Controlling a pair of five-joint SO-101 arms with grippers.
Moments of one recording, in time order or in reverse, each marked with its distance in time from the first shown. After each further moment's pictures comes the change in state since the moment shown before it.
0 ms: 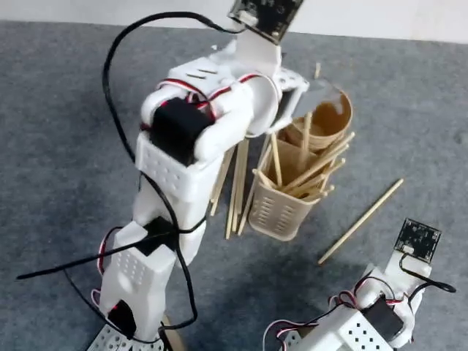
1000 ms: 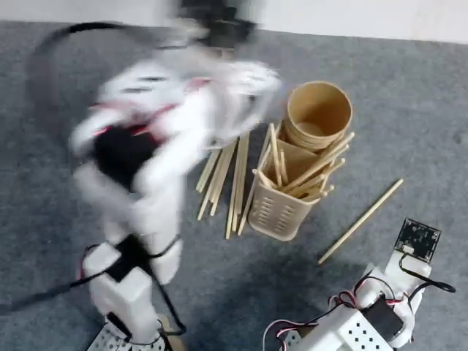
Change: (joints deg) left arm 0.3 -12.8 7.3 -4.1 -8.2; right arm 0.0 0.0 0.0 0.0 0.0
